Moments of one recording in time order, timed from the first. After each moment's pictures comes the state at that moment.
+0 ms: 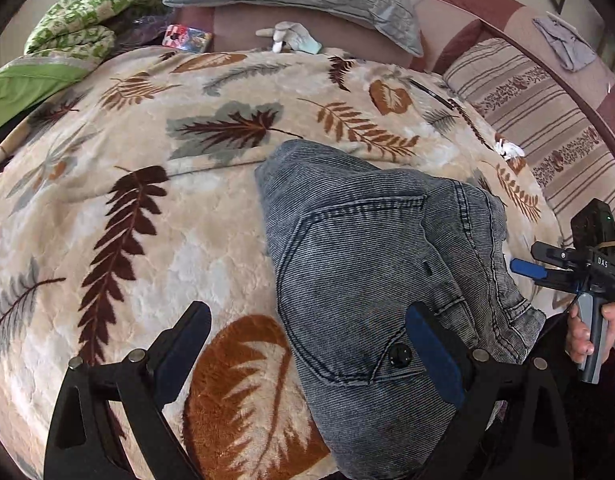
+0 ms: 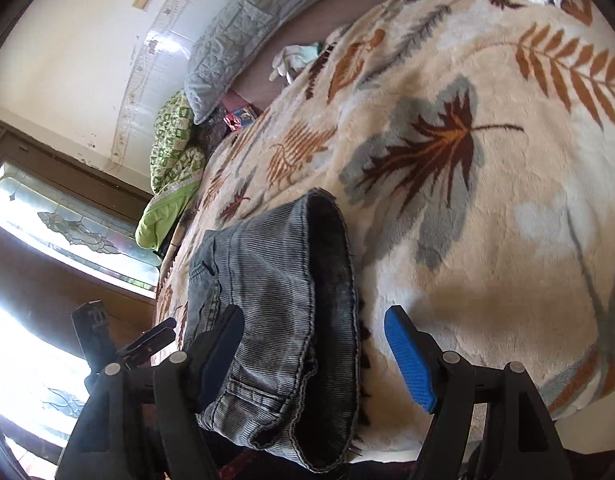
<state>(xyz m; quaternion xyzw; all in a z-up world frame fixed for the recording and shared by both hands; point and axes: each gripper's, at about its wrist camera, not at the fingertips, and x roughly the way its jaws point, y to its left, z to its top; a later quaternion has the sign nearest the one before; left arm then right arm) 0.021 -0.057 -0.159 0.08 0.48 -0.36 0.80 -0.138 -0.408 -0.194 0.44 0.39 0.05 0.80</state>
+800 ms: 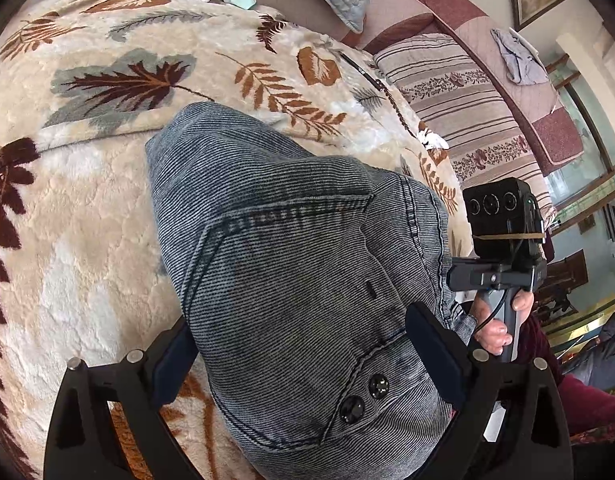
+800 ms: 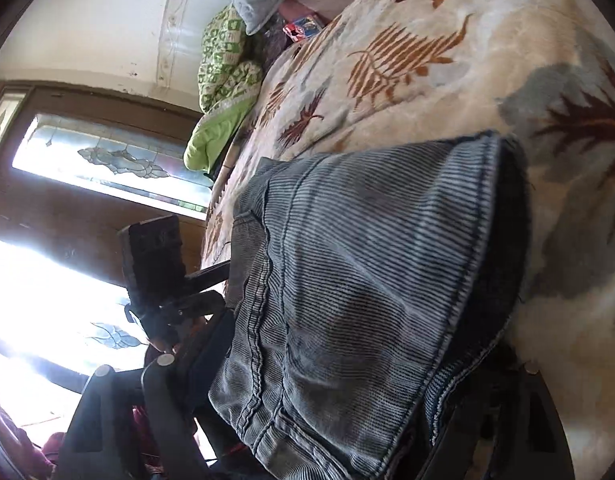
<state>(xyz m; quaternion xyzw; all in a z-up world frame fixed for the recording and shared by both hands) 0.055 -0.083 -0.187 -0.02 0.54 -0.51 0.67 -0.051 -0.344 -0.207 0.41 0.46 0.23 0.75</state>
